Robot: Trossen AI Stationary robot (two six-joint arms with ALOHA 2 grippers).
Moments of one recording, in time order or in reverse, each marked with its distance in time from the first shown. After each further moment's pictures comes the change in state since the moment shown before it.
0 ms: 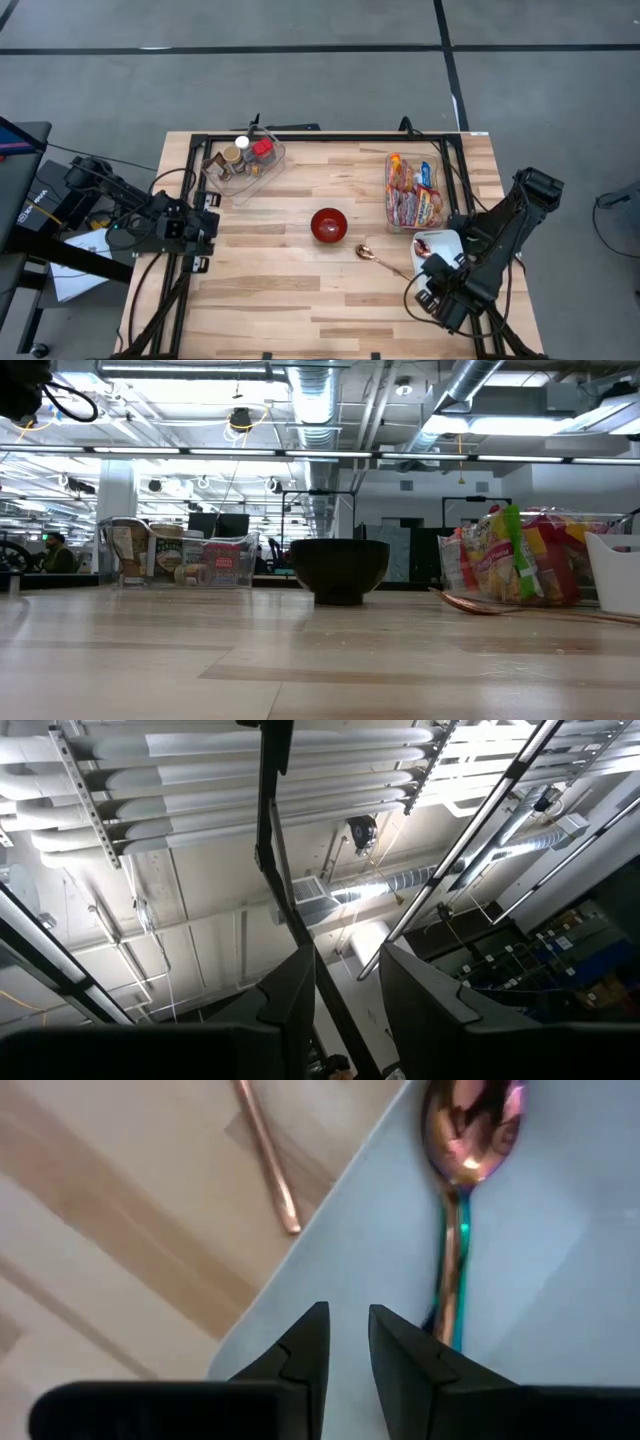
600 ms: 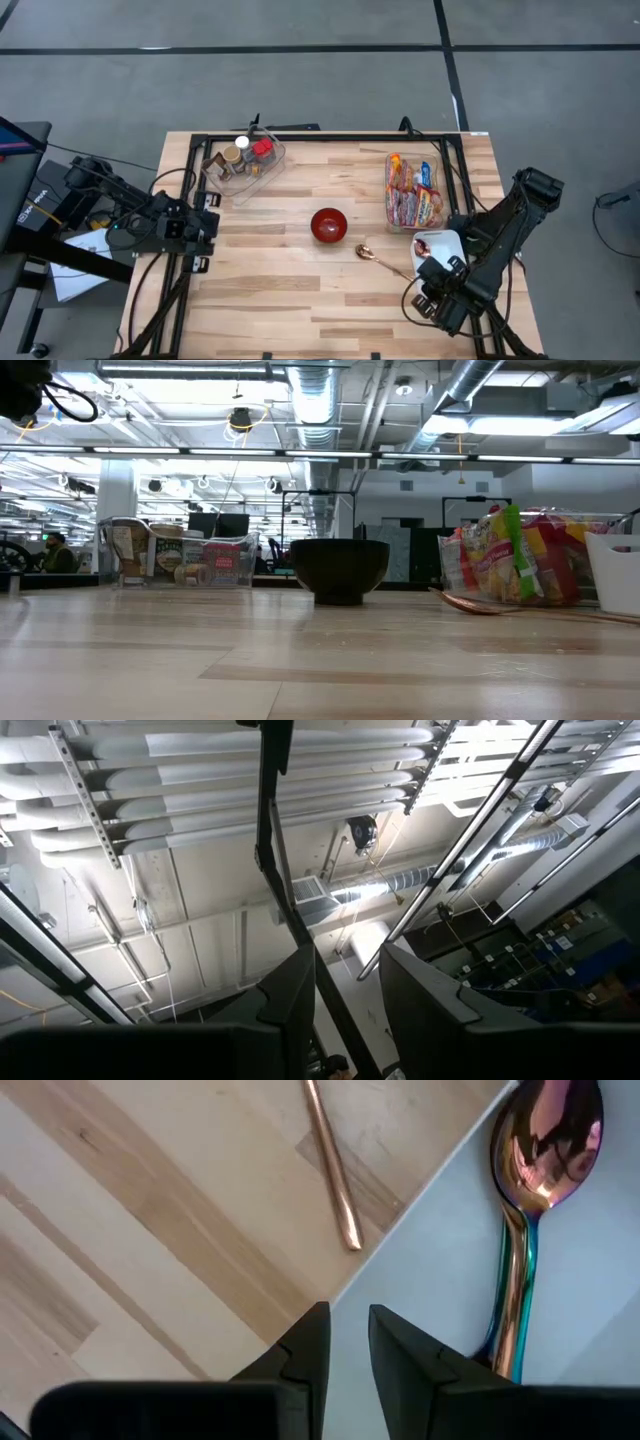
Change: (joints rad) left arm 0.000 0.000 0.000 0.000 0.000 0.000; right arm -0.001 0.000 0.000 0.095 0.063 -0.059
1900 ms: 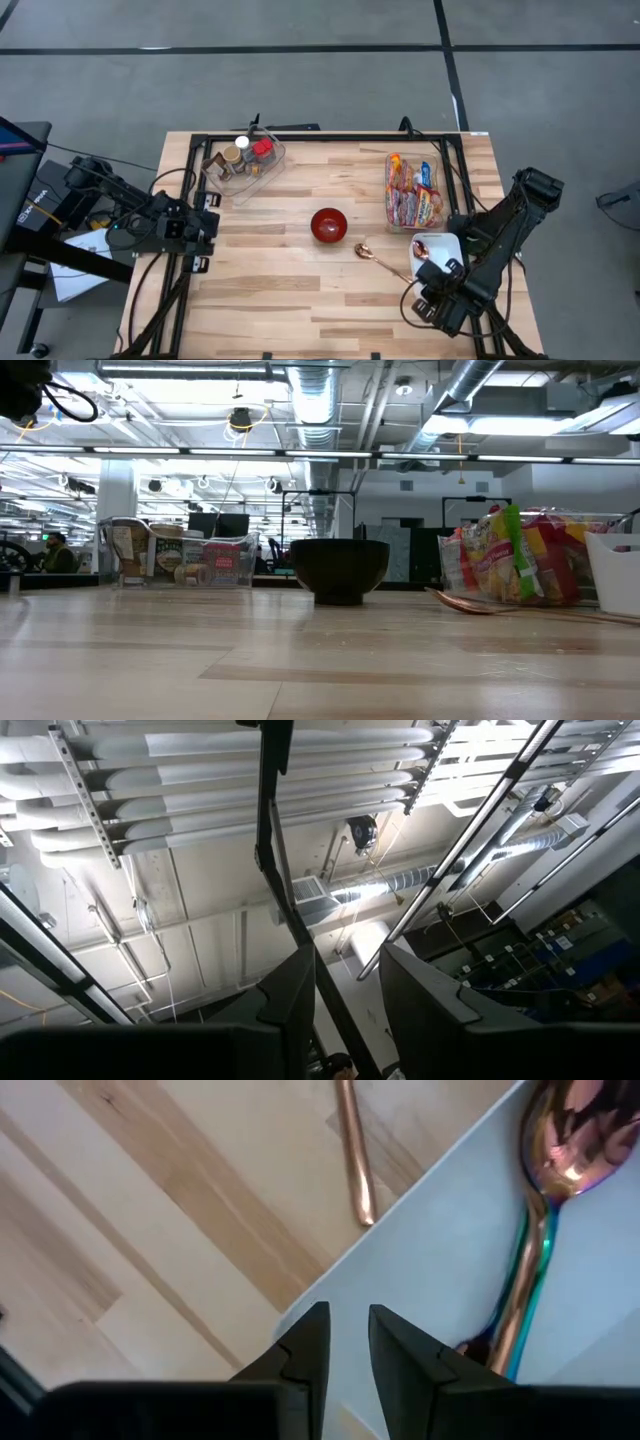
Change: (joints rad) left arm 0.000 0.000 0.000 0.000 0.000 0.000; right arm -0.006 0.000 0.000 0.053 -0.040 -0.049
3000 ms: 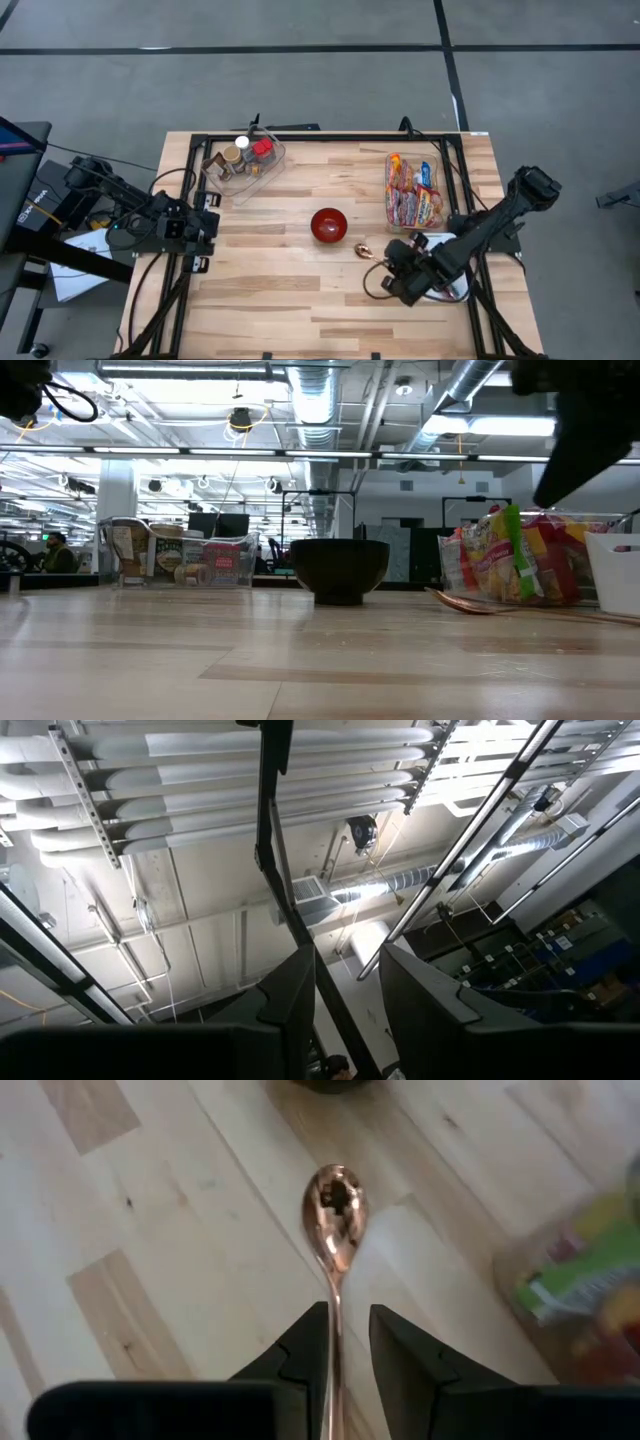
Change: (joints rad) left arm 0.000 0.000 0.000 0.000 0.000 0.000; right arm -0.308 0.000 -0.001 0.157 0.307 -0.555
